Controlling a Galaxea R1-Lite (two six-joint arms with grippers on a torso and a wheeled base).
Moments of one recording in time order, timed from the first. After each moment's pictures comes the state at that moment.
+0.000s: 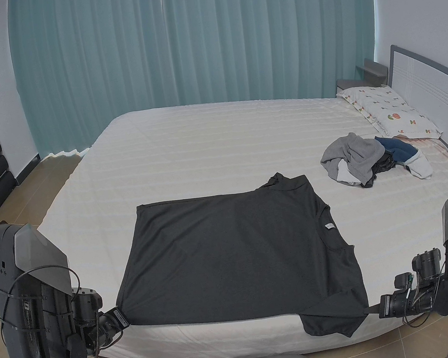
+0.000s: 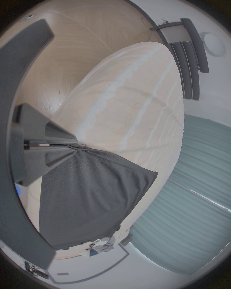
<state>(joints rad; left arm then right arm) -0.08 2.43 -0.09 -1.55 0.10 -0.57 -0.03 2.29 -0.02 -1.32 0.46 0.26</state>
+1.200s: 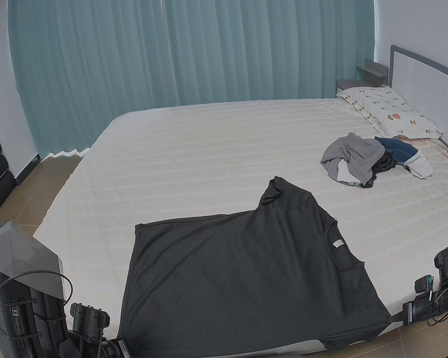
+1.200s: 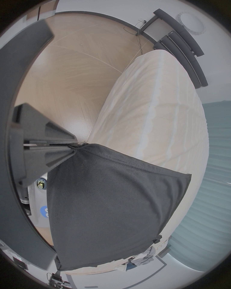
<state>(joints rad) -0.17 2.28 -0.02 -1.14 0.14 -0.49 -0.19 1.98 -0.02 -0.80 0.46 -0.03</state>
